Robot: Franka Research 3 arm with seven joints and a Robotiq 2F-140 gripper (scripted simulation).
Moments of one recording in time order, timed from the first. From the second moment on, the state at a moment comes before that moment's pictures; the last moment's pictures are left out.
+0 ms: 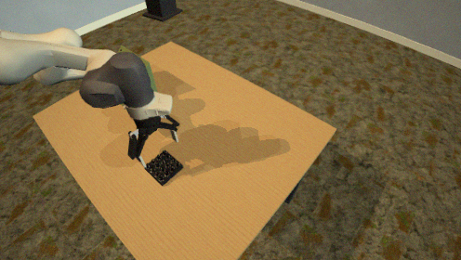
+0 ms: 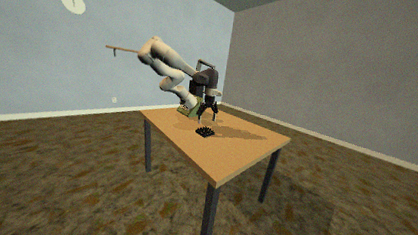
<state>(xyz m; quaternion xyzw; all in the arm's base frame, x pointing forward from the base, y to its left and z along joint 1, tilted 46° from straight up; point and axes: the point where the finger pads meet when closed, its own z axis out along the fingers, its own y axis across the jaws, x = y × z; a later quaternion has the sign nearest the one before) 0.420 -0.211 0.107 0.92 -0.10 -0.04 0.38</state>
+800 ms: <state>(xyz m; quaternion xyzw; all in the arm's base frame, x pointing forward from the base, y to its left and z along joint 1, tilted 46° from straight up) 0.397 -0.211 0.109 0.91 -0.10 -0.04 0.39</state>
